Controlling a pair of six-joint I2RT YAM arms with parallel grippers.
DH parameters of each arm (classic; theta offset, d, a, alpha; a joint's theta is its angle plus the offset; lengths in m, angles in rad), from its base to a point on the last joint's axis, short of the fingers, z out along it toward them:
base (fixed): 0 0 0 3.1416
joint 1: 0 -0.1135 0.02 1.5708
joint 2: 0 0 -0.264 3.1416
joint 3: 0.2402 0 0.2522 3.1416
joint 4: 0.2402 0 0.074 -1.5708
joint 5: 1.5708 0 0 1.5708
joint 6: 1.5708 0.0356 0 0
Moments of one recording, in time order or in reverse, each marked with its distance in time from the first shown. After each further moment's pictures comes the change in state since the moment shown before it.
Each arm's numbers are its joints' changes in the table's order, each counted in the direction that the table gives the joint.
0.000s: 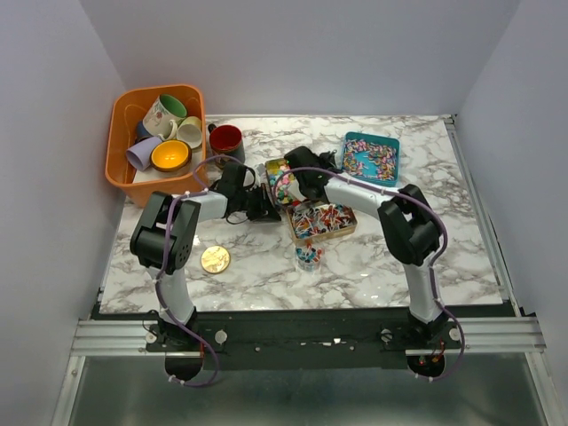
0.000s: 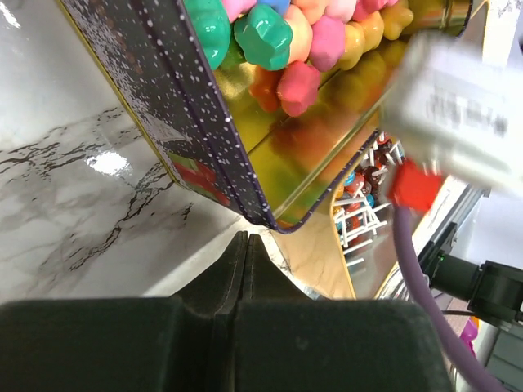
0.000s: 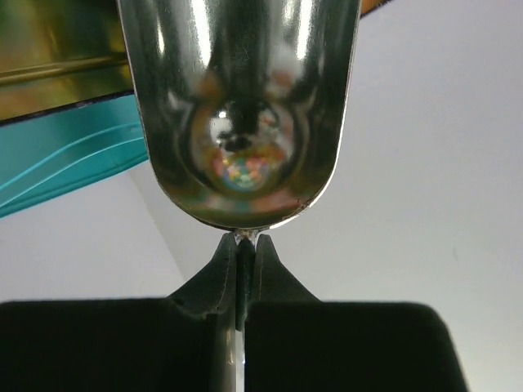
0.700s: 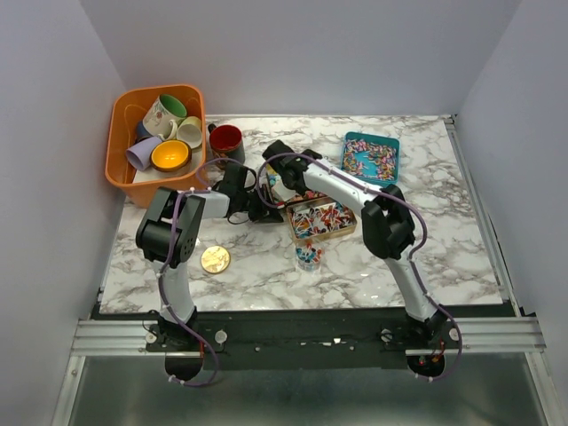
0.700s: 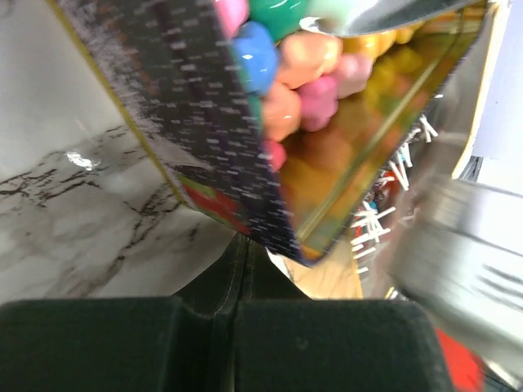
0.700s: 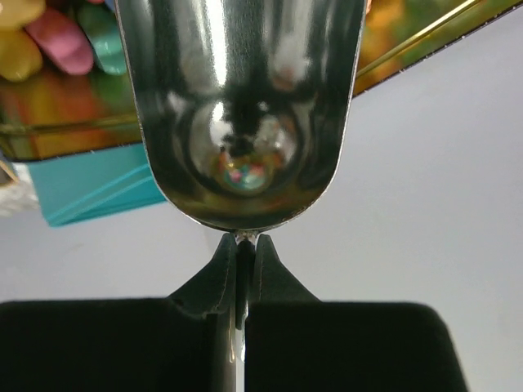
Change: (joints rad) left arm -0.004 0.064 0.016 -0.042 0.047 -0.027; right arm -0.065 0.189 0.456 0.659 -0.057 0.352
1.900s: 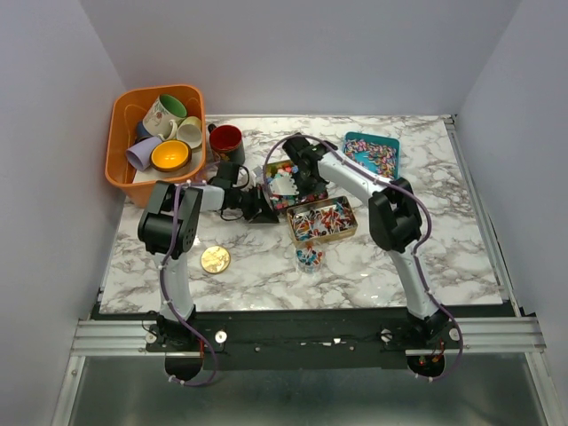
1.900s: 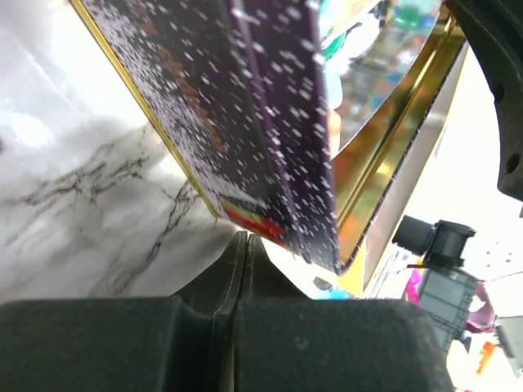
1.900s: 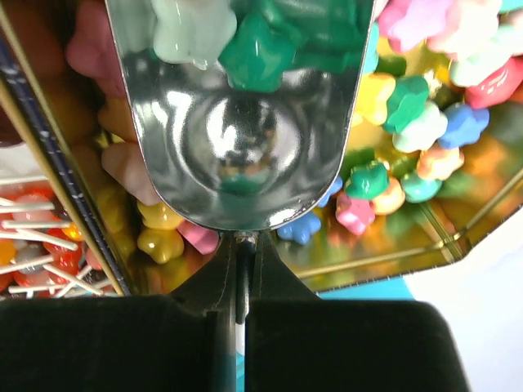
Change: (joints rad) left arm -0.076 0.094 0.081 0.105 0.179 0.050; right arm 0.110 0.024 0.014 0.094 -0.606 0.312
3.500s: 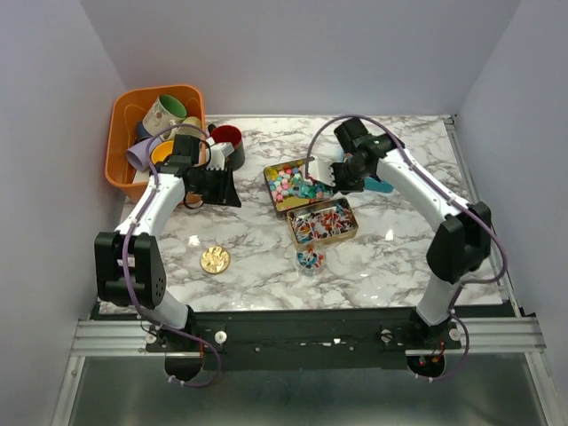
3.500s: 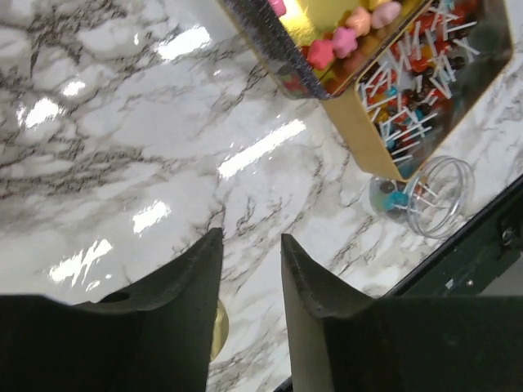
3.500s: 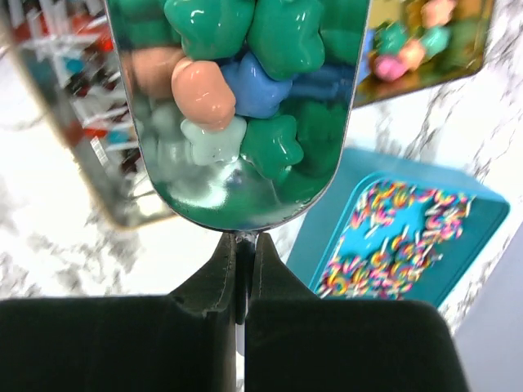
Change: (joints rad) left arm -0.154 -0.451 0.154 0.675 -0.255 0.556; right arm 0.156 -0.478 -0.306 0.055 -0.304 0.131
